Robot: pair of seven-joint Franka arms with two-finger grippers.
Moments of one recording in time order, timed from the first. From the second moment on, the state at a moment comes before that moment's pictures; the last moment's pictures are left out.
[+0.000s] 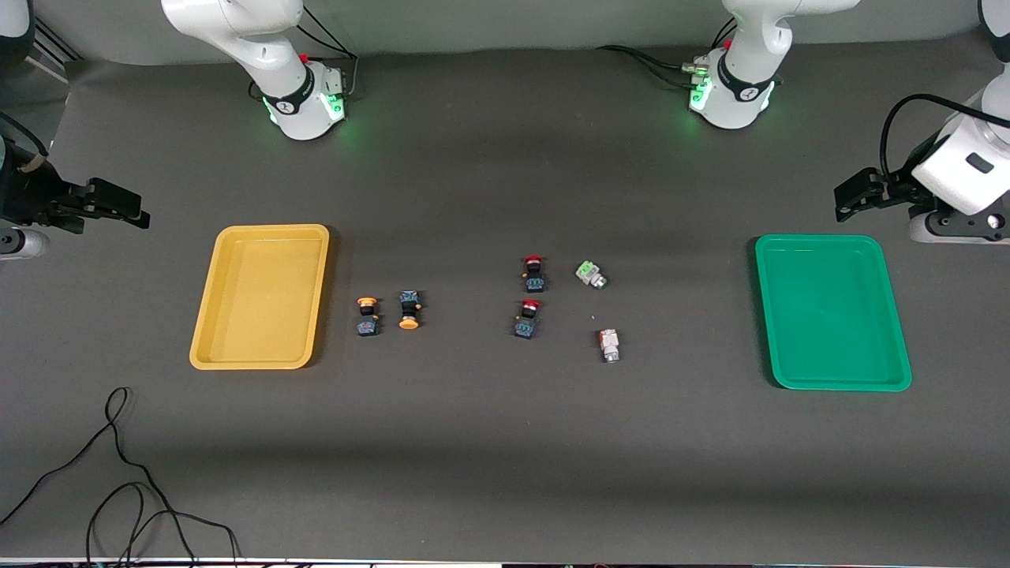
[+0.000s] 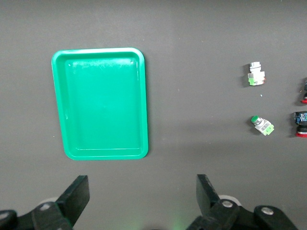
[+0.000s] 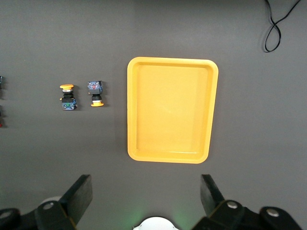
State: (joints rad) left arm -0.01 -0.04 -0.07 -1.67 0.02 1.57 -0.04; right arm 0.04 0.04 -0.06 -1.50 0.02 1.43 -0.03
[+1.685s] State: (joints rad) left arm -0.03 -0.04 -0.07 -1.67 -0.01 1.57 -0.09; right arm 0.04 0.04 -0.06 -1.51 0.02 1.43 -0.03
